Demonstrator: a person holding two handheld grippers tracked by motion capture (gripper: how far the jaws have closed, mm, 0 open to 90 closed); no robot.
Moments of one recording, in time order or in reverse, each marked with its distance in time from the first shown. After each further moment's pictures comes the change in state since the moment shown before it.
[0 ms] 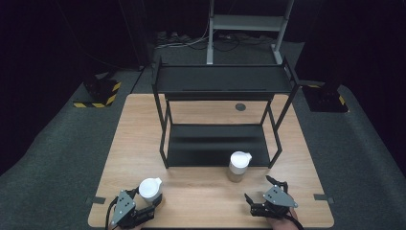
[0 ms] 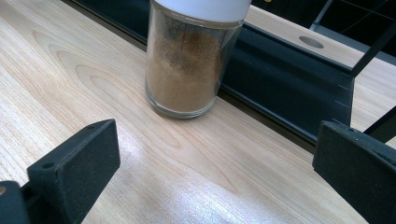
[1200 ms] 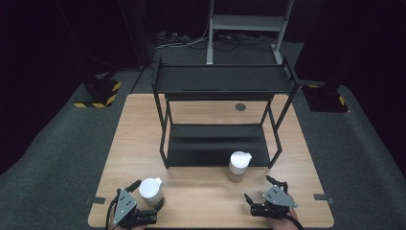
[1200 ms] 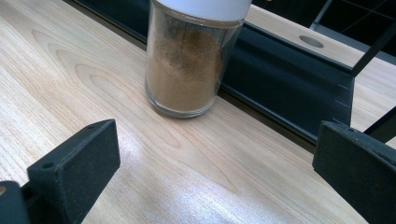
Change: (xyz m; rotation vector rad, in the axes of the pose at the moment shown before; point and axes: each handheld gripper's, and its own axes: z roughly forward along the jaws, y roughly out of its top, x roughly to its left) left arm -0.009 0.012 -0.001 0.016 0.032 0.019; right arm 0.001 0.001 0.000 0.003 -0.002 -0.004
